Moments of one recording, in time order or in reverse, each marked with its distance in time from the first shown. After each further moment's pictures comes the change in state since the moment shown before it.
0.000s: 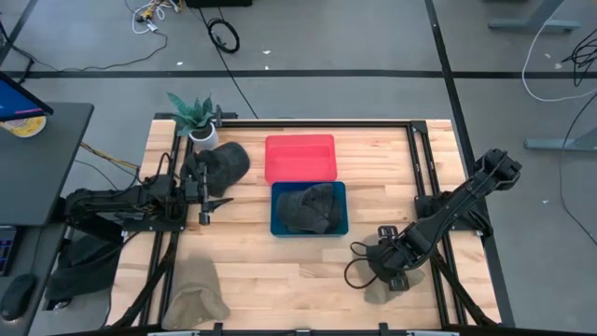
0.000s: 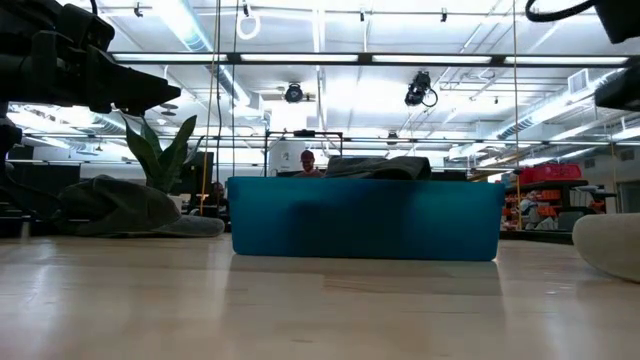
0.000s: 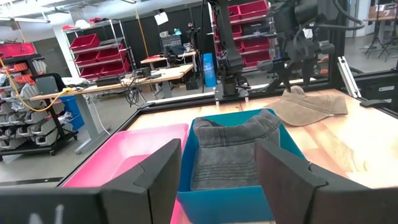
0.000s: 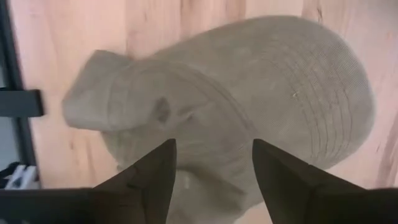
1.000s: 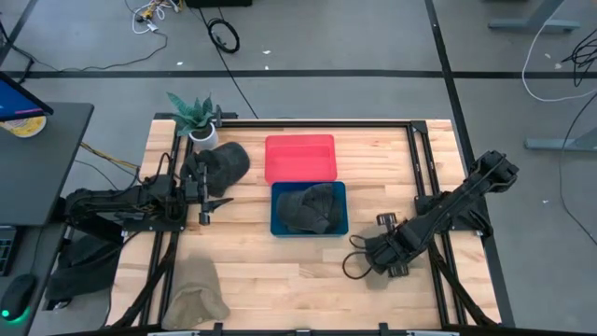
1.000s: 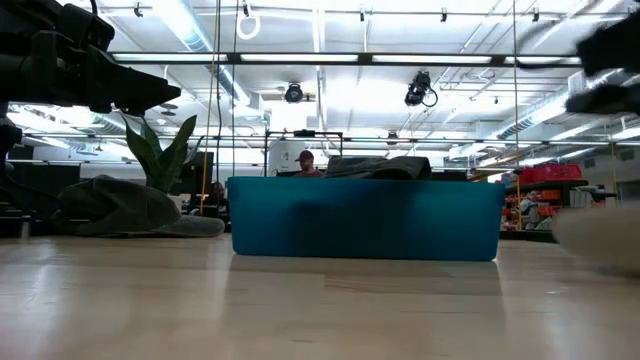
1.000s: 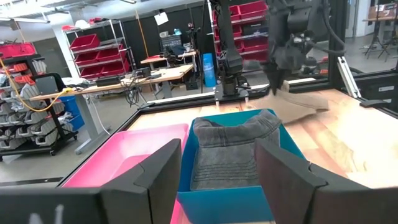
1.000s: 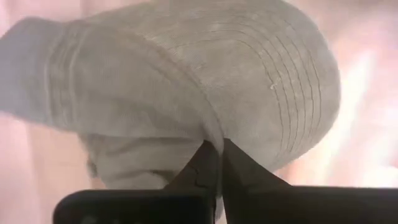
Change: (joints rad) left arm 0.000 0.000 0.000 0.000 0.000 0.000; right arm -0.054 0.035 0.018 -0.189 0.117 -0.156
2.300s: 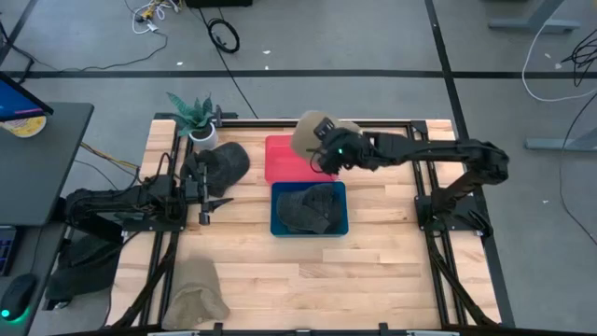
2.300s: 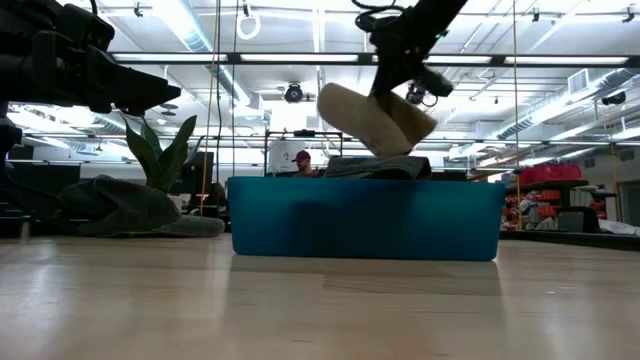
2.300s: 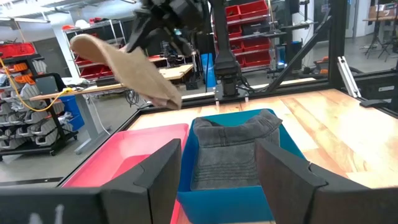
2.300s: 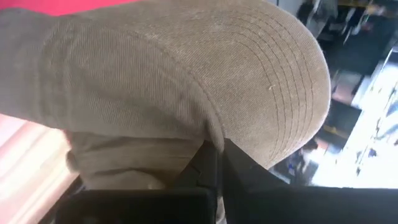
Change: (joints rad) left arm 0.000 0.000 0.000 0.000 0.000 0.000; right arm -0.793 0.025 0.350 0.534 0.494 -1.881
